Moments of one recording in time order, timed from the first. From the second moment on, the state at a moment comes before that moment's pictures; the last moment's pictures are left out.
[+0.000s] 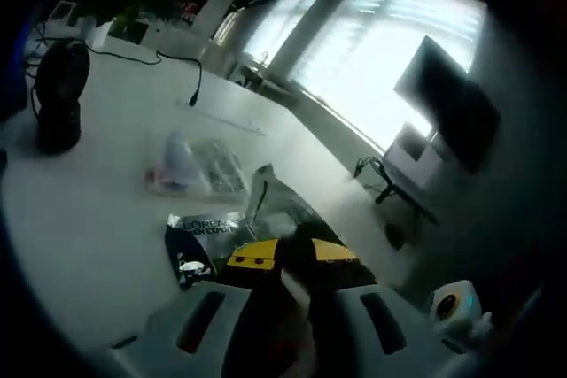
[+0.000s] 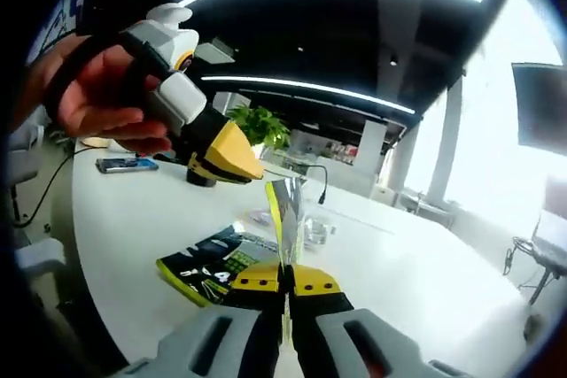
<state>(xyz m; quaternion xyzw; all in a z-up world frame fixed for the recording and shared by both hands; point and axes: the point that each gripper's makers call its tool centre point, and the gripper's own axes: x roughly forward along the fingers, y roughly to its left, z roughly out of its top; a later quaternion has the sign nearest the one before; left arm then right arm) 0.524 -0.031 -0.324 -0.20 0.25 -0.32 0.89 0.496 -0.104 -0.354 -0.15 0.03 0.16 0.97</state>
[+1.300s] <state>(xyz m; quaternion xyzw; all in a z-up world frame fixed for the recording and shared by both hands) 0.545 0.056 -0.346 -0.13 0.14 -0.22 0.96 0.512 -0.185 -0.361 0.07 0.07 0.07 0.99</state>
